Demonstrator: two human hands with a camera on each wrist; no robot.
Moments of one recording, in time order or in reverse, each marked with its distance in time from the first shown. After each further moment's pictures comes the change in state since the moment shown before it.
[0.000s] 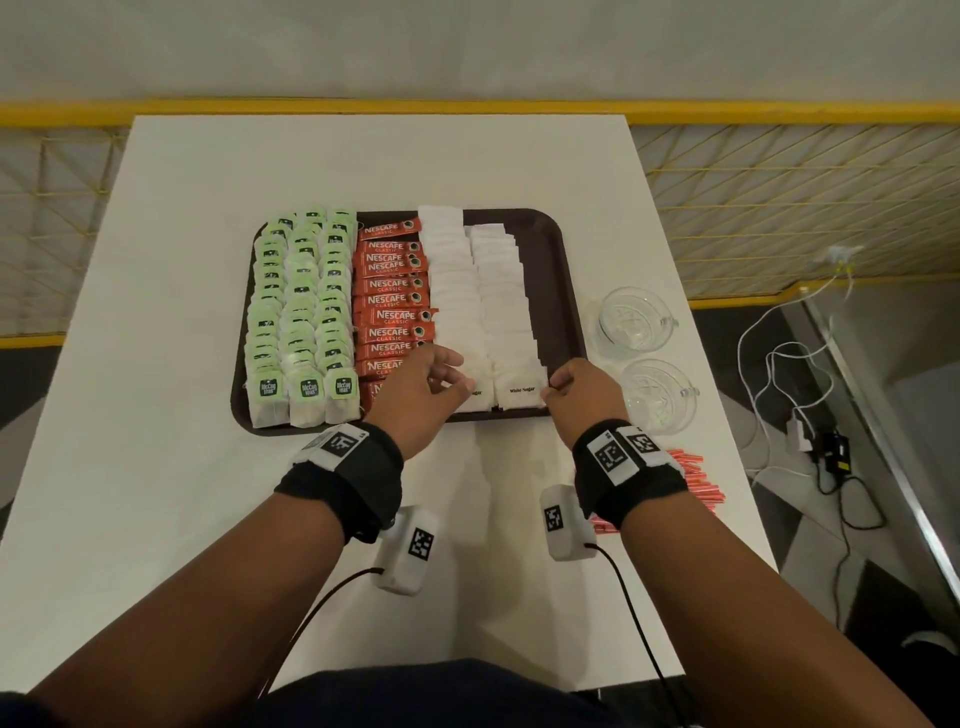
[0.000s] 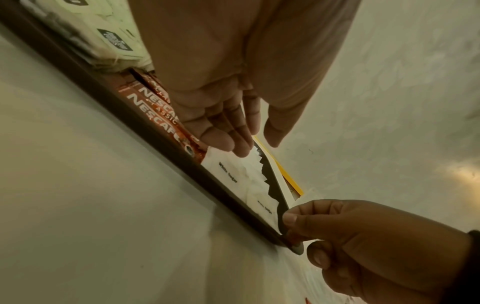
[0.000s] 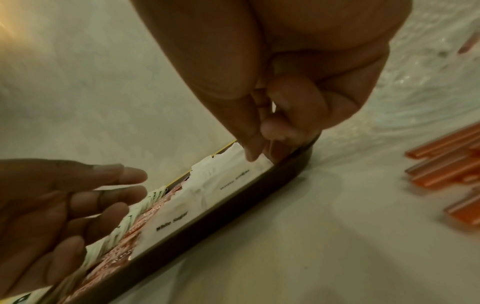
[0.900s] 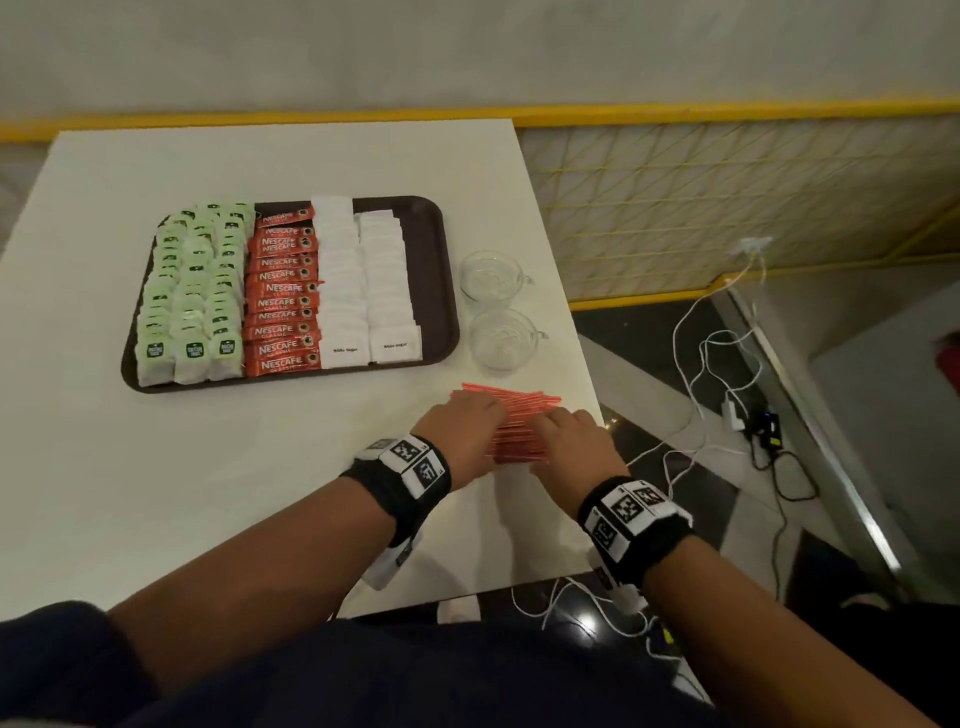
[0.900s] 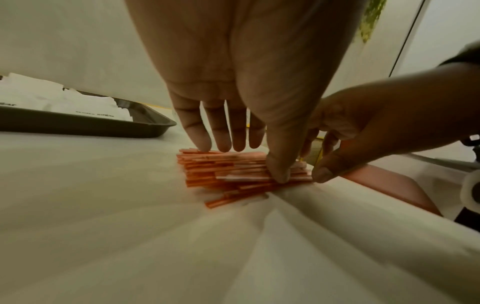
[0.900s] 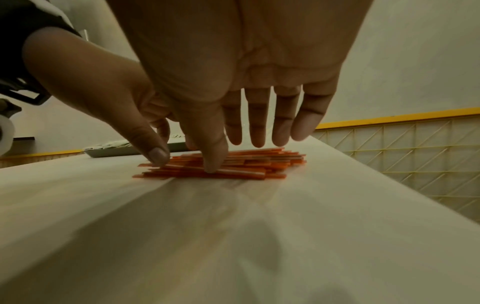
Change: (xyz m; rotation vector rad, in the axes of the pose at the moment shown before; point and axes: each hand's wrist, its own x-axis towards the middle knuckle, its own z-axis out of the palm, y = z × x) left_hand -0.071 0.045 0.186 0.999 -0.369 0.428; right_hand -0.089 0.169 -0.075 -0.588 -0.109 -0.372
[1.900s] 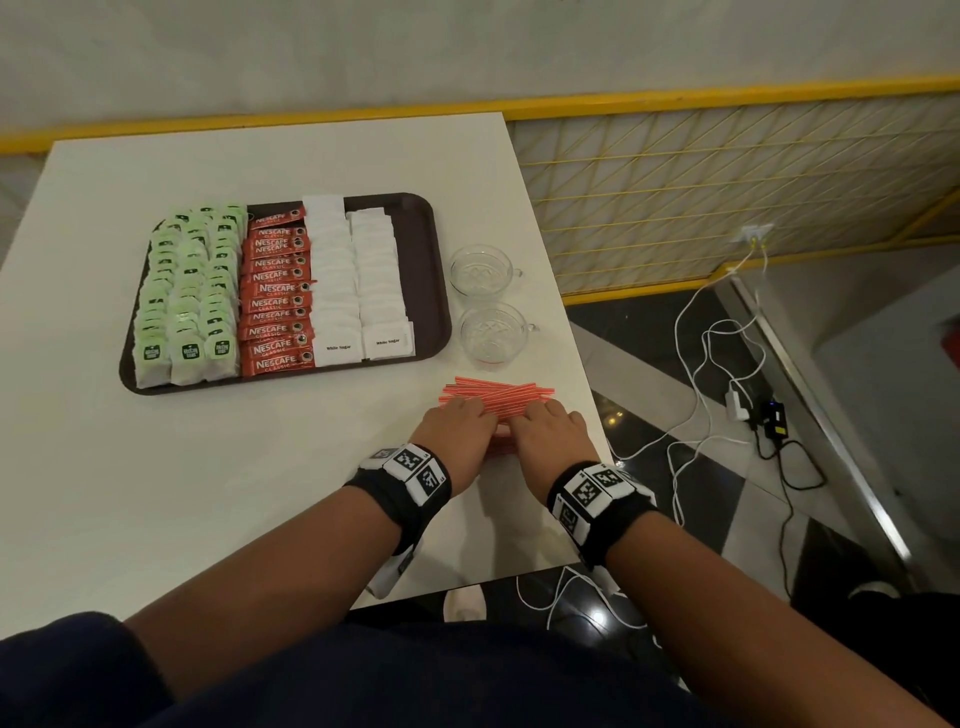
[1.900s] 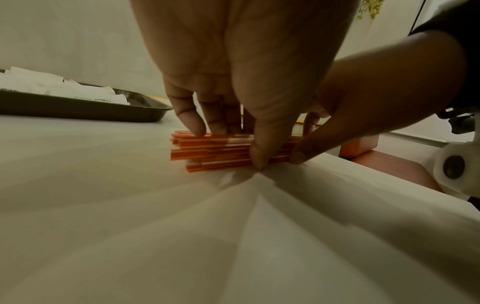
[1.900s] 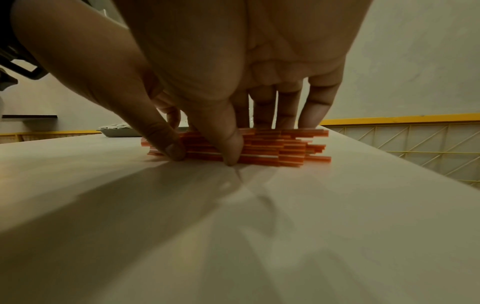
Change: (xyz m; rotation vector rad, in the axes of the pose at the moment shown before) left_hand 0.000 0.011 0.016 0.179 0.002 -0.055; right_hand 0.006 -0.017 0.000 -0.094 -0.031 -0.033
